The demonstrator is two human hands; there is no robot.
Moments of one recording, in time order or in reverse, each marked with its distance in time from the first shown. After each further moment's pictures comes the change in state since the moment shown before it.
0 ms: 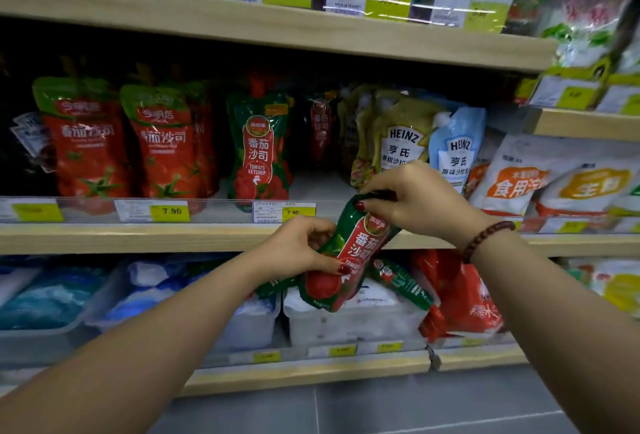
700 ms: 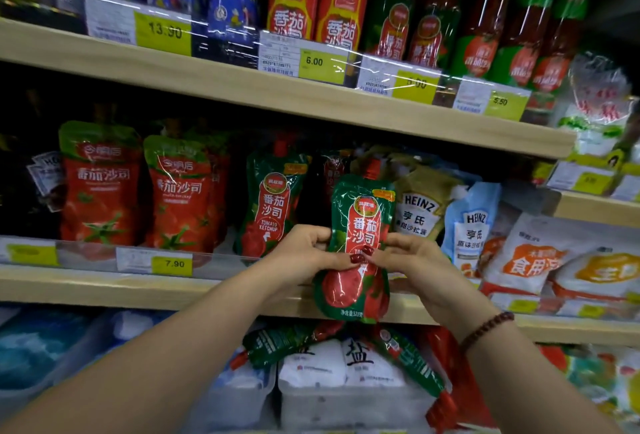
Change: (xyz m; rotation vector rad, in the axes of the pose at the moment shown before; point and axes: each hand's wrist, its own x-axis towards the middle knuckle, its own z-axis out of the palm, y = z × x) left_hand 0.032 0.032 -0.041 -0.322 0.123 -0.029; right_hand 0.021 0.016 0.037 1.192 0.011 0.589
